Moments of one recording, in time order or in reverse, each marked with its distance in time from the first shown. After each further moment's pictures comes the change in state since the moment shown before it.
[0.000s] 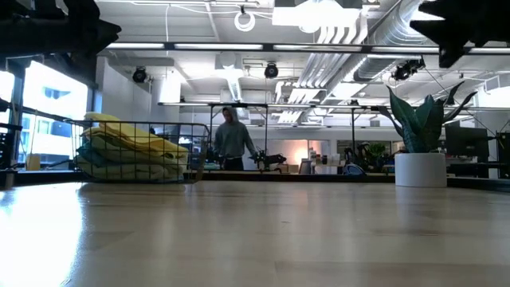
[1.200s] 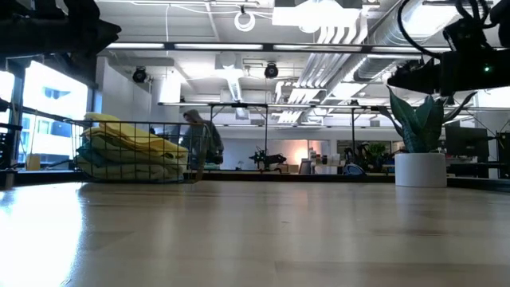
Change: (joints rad) left arm 0.000 0.000 0.000 -0.001 0.000 0.000; right arm -0.513 0.002 -0.181 0.070 -0.152 -0.400
